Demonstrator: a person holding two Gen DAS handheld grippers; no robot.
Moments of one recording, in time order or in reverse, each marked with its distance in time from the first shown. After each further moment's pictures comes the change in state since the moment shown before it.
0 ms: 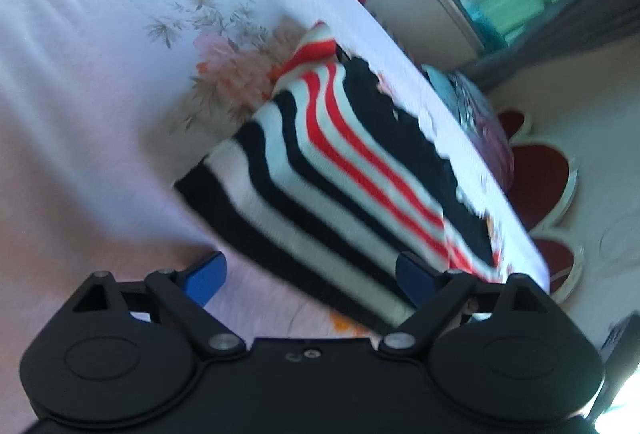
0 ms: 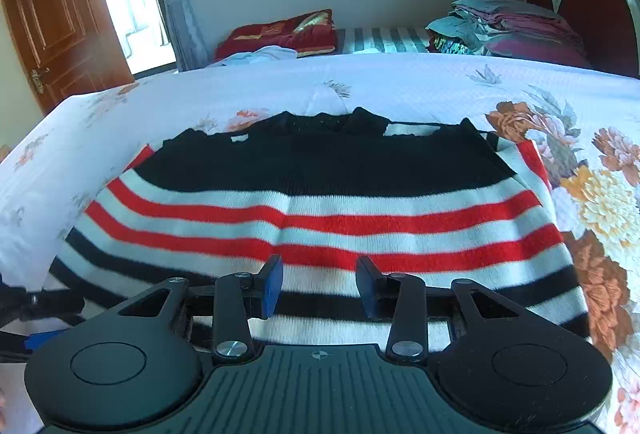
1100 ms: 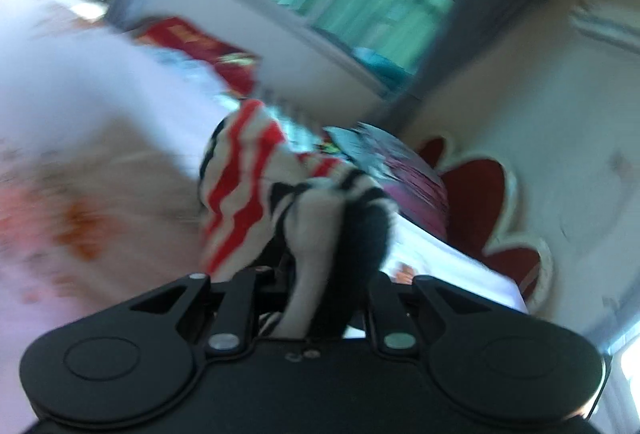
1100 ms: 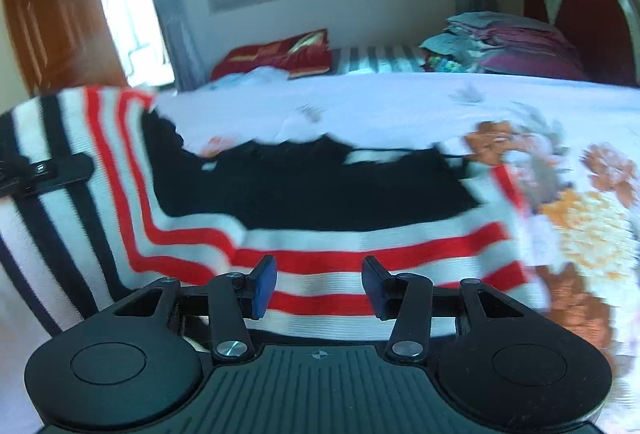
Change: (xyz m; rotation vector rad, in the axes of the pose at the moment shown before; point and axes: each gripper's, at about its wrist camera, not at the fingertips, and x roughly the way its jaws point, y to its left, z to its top) left arm 0.022 -0.160 -0.006 0.353 -0.250 -0.164; right arm -0.007 -0.059 0.010 0.018 -0.071 0.015
